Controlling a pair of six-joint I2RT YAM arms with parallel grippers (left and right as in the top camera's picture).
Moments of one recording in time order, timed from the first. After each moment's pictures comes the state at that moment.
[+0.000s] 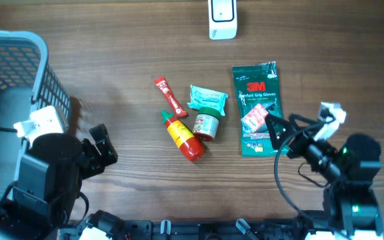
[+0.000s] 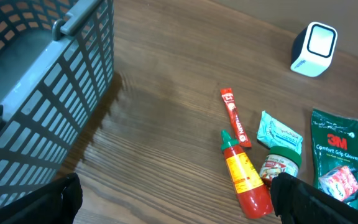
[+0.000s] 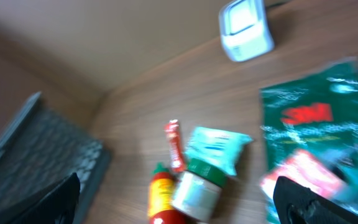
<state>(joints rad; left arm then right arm) -0.43 0.83 1.44 -1.42 -0.42 -0.64 -0.04 0.59 0.54 -0.32 -0.63 0.51</state>
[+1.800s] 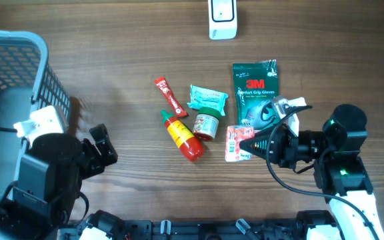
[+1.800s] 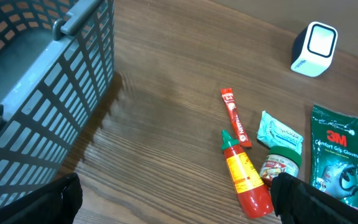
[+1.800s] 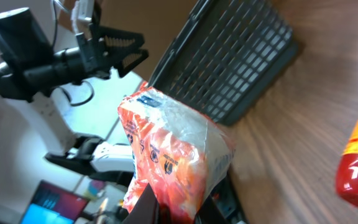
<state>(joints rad) -0.43 0.83 1.44 -1.42 -0.42 -0.64 0.04 0.87 0.55 0.03 -1.47 0.65</state>
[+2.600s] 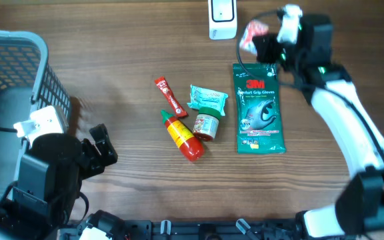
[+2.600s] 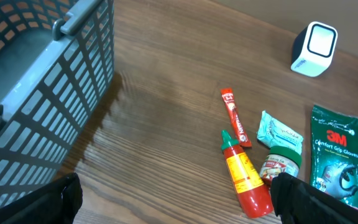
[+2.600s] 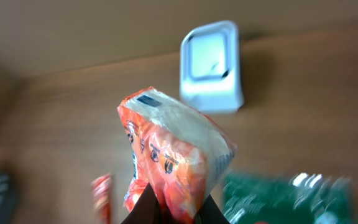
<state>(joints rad) -0.43 0.83 1.44 -1.42 -0.42 -0.64 0.14 1.64 1.29 -0.23 -0.30 0.27</state>
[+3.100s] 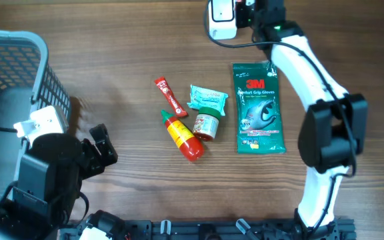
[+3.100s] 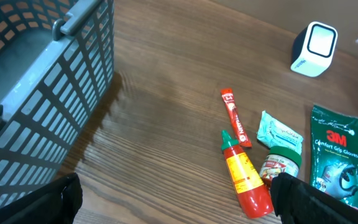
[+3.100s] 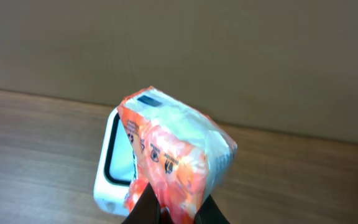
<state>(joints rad) -0.43 0.83 1.44 -1.42 -0.42 -0.64 0.26 2.15 1.78 -0.17 0.10 0.00</state>
